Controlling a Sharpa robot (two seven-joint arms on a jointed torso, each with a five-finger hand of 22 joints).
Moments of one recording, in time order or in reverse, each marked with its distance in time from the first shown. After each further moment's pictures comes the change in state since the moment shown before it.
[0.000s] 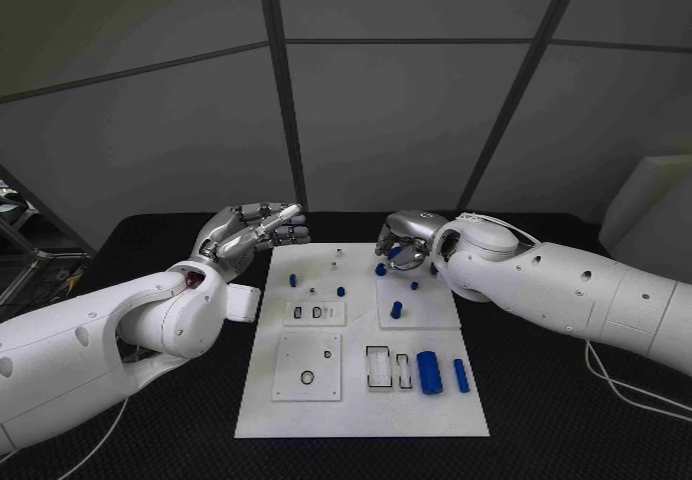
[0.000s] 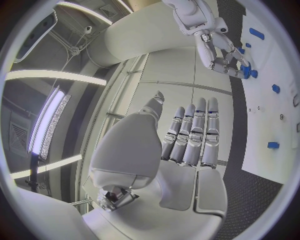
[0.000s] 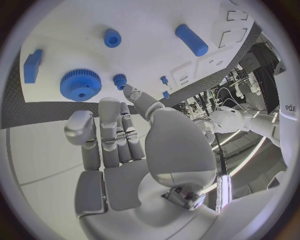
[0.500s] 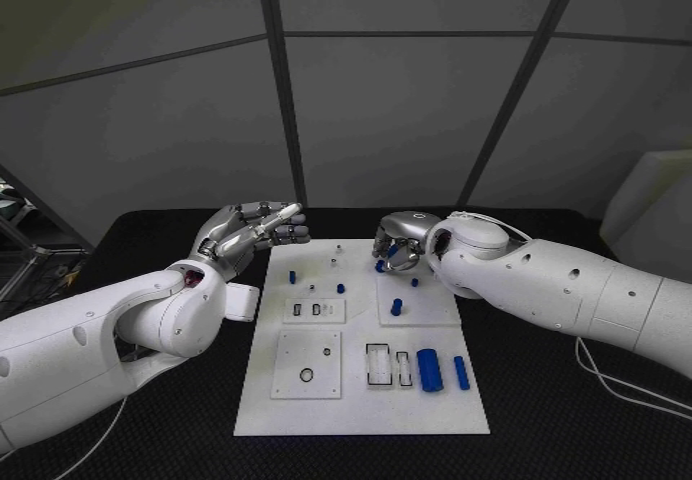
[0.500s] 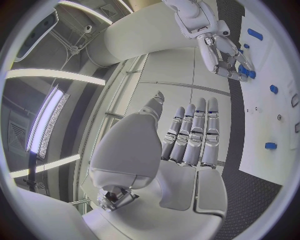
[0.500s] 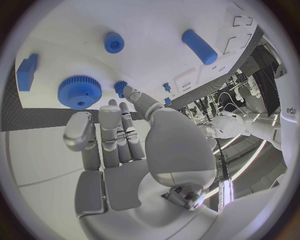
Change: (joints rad) left arm 0.001 -0.001 0.001 0.003 -0.001 0.008 -0.007; left_hand 0.000 0.000 0.003 -0.003 0.000 0.000 0.000 -0.004 -0.001 0.003 0.003 -0.003 0.000 0.000 0.000 -0.005 0.000 0.000 0.000 0.000 0.000 -0.001; right arm 0.000 0.027 0.000 -0.030 -0.032 0.041 -0.006; right_hand -0.007 0.007 0.014 0.004 0.000 -0.003 0.004 0.000 0.000 0.000 0.000 0.000 0.001 0.000 0.000 0.084 0.079 -0.015 0.026 0.003 0.044 0.069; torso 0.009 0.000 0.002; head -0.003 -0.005
